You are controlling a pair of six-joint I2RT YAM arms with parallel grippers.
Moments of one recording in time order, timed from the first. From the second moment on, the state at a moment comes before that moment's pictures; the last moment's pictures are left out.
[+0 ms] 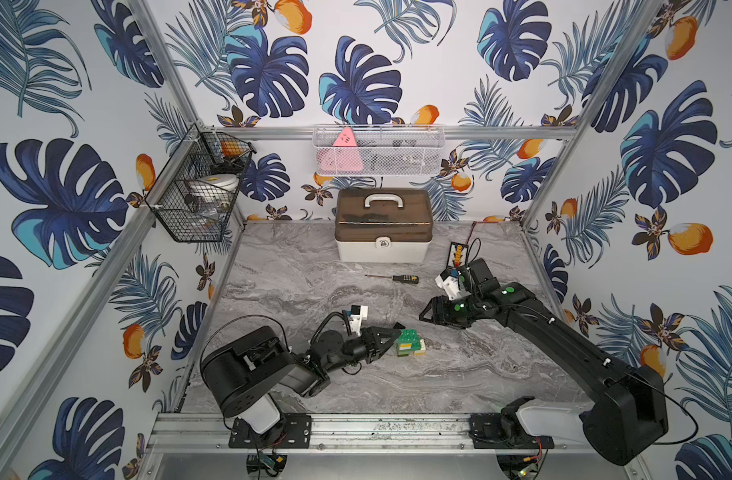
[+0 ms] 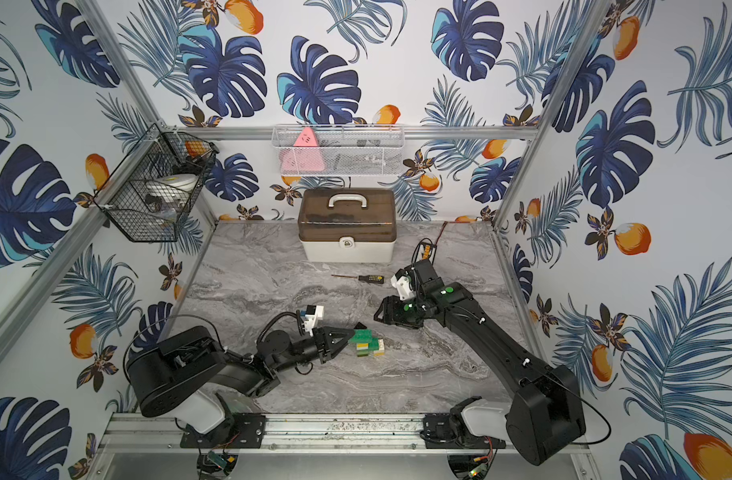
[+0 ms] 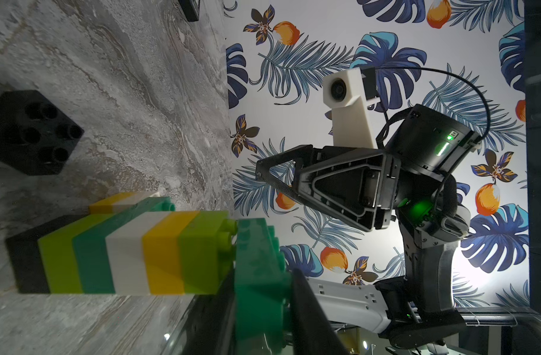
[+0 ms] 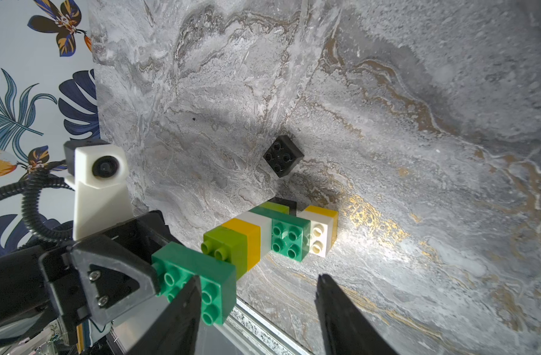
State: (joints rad) left arm -0.80 1.62 0.24 1.37 0.31 -1.50; right arm 0.46 1.29 1.01 -0.79 -0.44 0.49
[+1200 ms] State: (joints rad) left arm -0.82 1.62 0.21 1.42 0.20 -1.49; right arm 0.49 1.28 1.03 -0.80 -0.45 0.45
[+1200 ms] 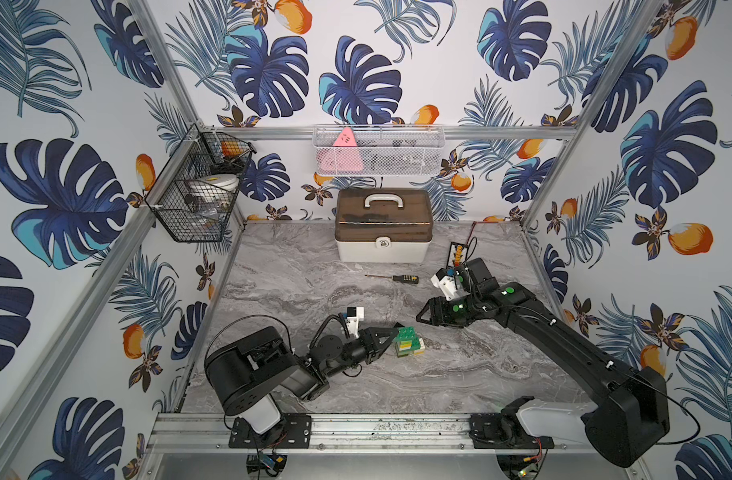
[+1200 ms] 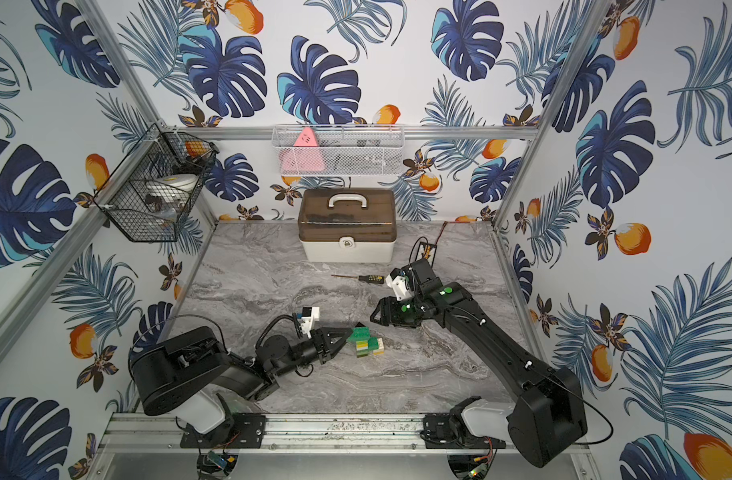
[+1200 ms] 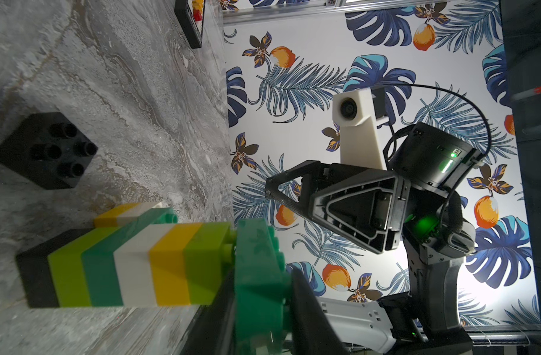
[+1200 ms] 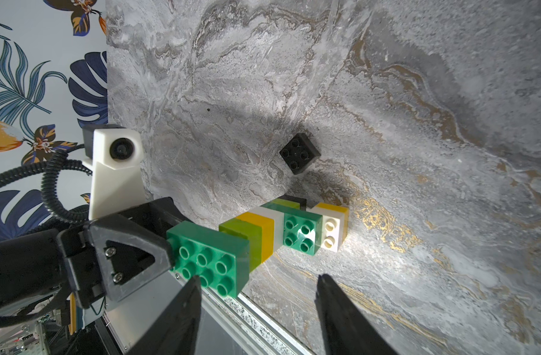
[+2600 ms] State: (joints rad) left arm -0.83 1.67 0.17 1.51 0.18 -1.49; right arm 0.62 1.39 1.06 -0.84 -0.51 0.41
